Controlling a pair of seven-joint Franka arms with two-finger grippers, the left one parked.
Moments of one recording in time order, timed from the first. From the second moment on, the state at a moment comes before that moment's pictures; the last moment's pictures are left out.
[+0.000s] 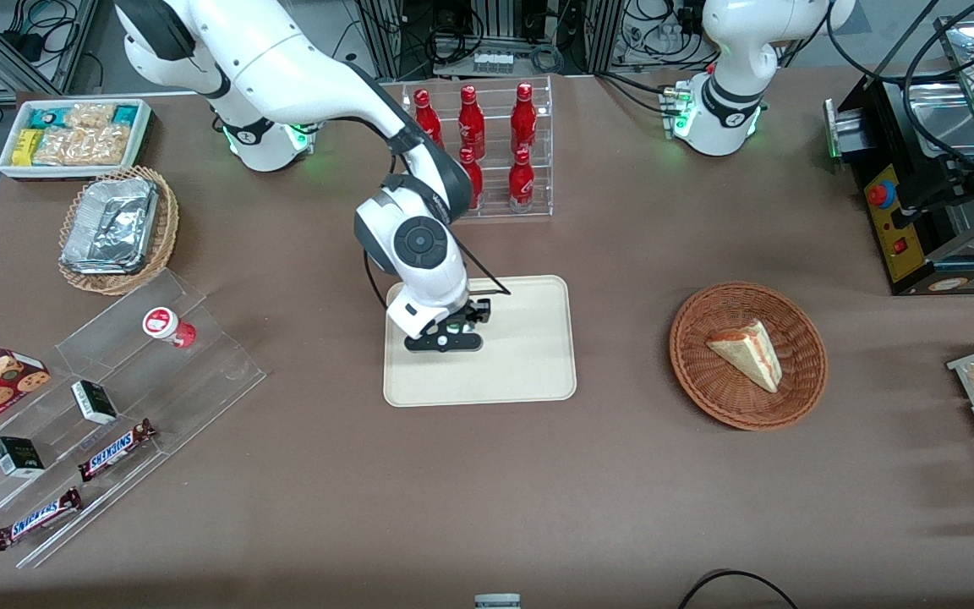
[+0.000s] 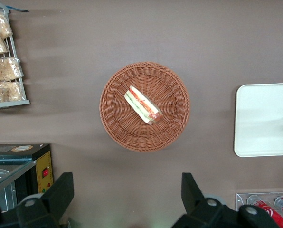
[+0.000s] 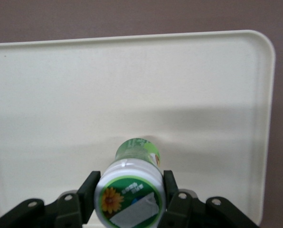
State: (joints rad) arm 0.71 0.60 0.01 -1.66 0.07 2.28 0.71
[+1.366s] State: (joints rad) arm 0.74 0.68 0.01 -1.61 0.07 2.33 0.74
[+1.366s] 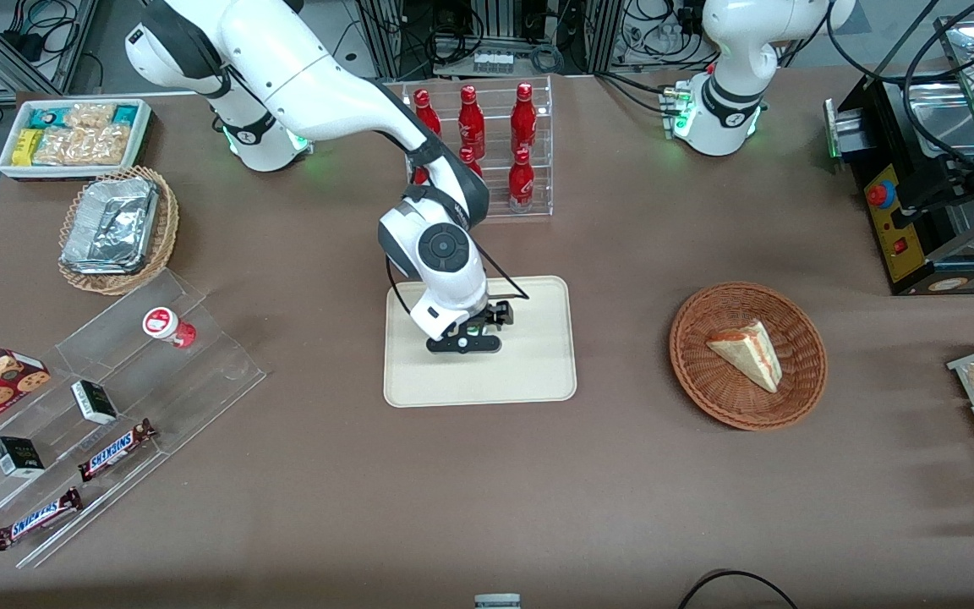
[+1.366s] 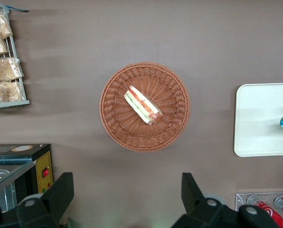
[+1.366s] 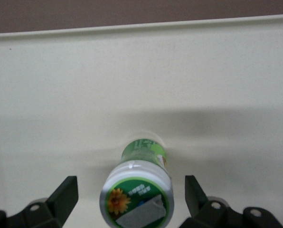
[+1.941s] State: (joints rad) arm 0.74 0.63 0.00 -1.59 0.06 2.22 0.64
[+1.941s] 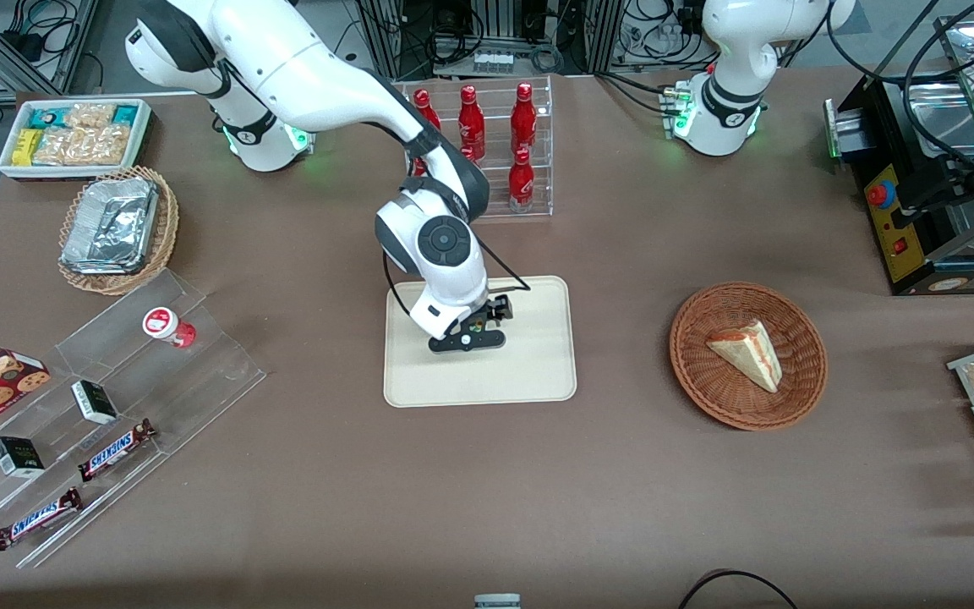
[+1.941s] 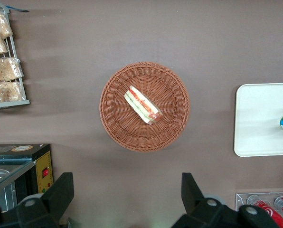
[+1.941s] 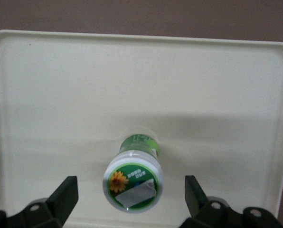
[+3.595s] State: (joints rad) arm 0.41 0.21 -0.03 -1.61 0.05 1.66 0.20
